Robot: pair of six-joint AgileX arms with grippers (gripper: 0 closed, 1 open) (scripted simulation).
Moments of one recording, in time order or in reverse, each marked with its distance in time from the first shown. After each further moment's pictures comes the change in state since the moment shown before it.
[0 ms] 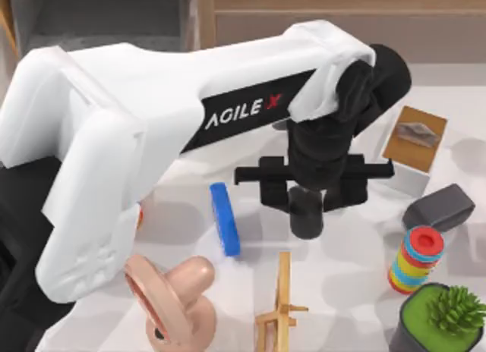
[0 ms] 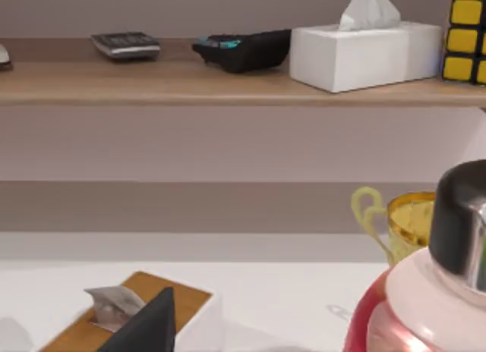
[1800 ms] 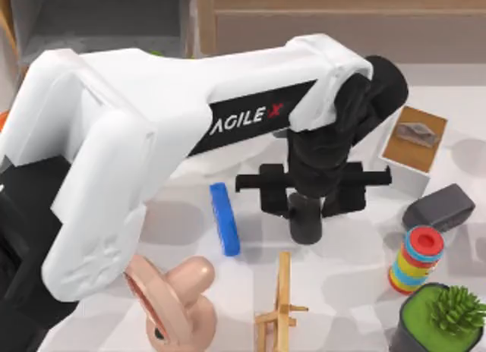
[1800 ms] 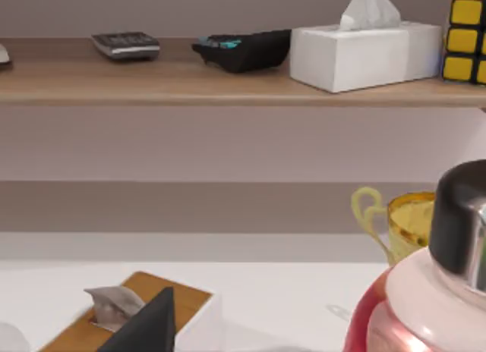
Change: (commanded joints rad) left arm -0.001 0.017 -0.036 0.051 0.000 0.000; right arm 0.000 0.000 0.000 0.000 0.000 0.000
